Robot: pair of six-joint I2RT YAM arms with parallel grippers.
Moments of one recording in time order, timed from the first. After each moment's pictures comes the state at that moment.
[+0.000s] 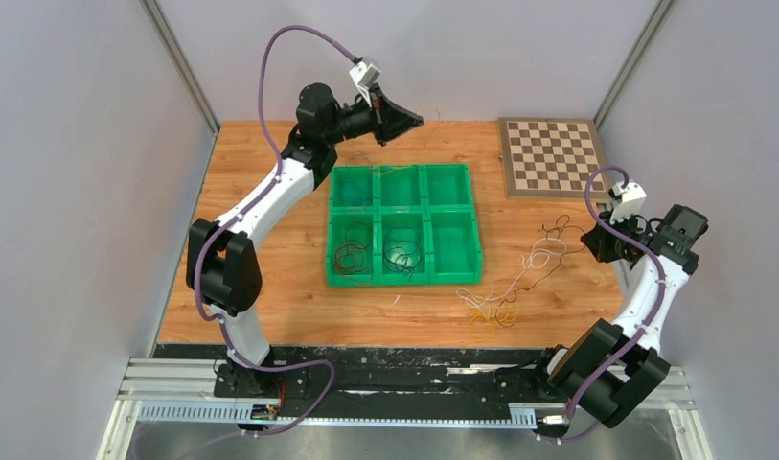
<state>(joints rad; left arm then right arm) -0.44 1.80 1.64 0.36 0.81 -0.38 -0.70 1.16 0.95 -0.71 -0.81 -0.72</state>
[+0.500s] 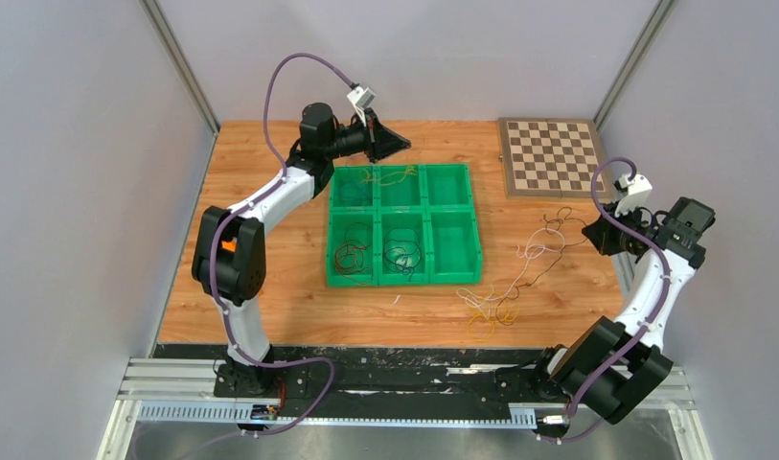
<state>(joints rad) -0.37 1.87 1.46 0.43 0.85 -0.37 -0.70 1.17 1.02 -0.75 -0.86 -0.70</state>
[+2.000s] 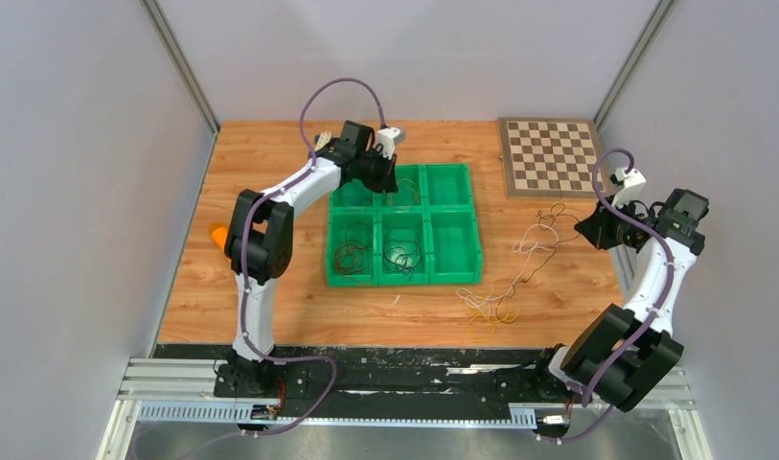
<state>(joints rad) -0.42 2.10 1.68 -0.33 0.52 0.02 -0.65 1.26 1.07 -0.79 -0.90 -0.70</state>
